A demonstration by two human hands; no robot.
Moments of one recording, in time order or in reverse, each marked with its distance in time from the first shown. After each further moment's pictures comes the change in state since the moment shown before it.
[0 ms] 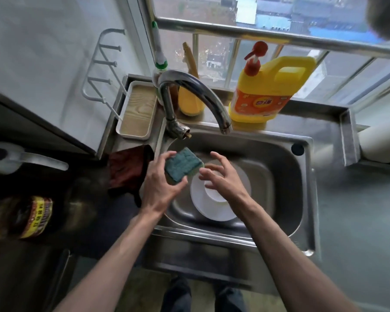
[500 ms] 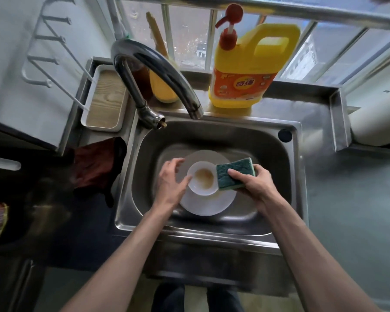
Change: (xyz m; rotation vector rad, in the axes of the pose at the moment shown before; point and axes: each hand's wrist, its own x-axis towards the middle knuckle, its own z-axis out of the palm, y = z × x) left_hand -0.003 0.005 0.096 -0.045 -0.283 -0.241; right_hand 0.009 0.058 -0.107 0.216 0.380 0.251
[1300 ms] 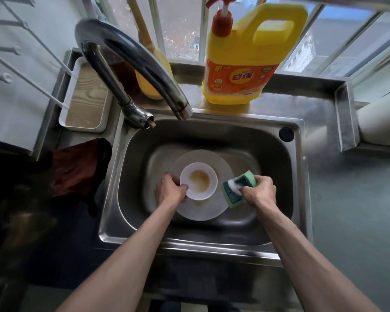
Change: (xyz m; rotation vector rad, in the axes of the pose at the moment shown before) left_hand 0.034 -0.033 0.058 -0.027 -0.060 -0.576; right_hand 0.040 0.030 -0.021 -0.586 0.258 -0.008
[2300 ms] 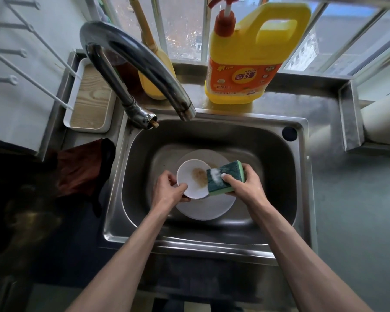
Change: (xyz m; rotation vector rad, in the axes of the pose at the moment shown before) left_hand -0.026 0.004 -0.027 -0.252 -0.040 0.094; right_hand -0.020 -0.018 0.022 0.443 -0.263 -0.155
